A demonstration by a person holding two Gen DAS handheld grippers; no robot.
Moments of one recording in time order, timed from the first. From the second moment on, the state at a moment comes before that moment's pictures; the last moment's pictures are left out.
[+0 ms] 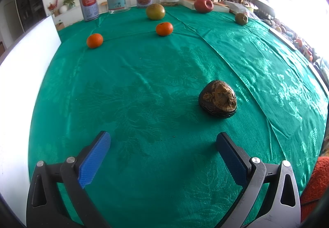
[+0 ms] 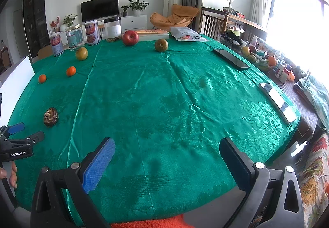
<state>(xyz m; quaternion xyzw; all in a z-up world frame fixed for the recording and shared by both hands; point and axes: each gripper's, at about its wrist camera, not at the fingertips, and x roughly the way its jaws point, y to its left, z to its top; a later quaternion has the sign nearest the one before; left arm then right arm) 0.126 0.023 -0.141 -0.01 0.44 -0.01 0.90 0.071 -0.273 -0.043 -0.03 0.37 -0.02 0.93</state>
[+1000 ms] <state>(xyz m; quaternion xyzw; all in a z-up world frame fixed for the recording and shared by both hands) 0.172 0.033 -0.127 -0.01 0.43 0.00 0.90 0.098 -0.281 -0.051 0.02 0.44 0.08 0.90</state>
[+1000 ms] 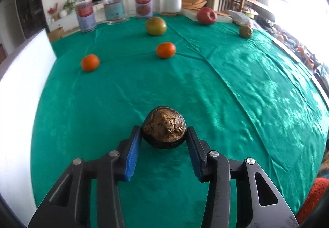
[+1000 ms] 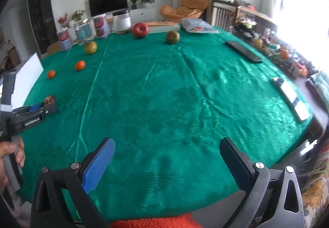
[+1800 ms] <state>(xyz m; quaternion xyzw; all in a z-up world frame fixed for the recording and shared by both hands) 0.183 0.047 -0.142 -0.02 0.45 0.02 0.89 0.500 -0.325 -0.073 0.16 0.51 0.05 0.84</state>
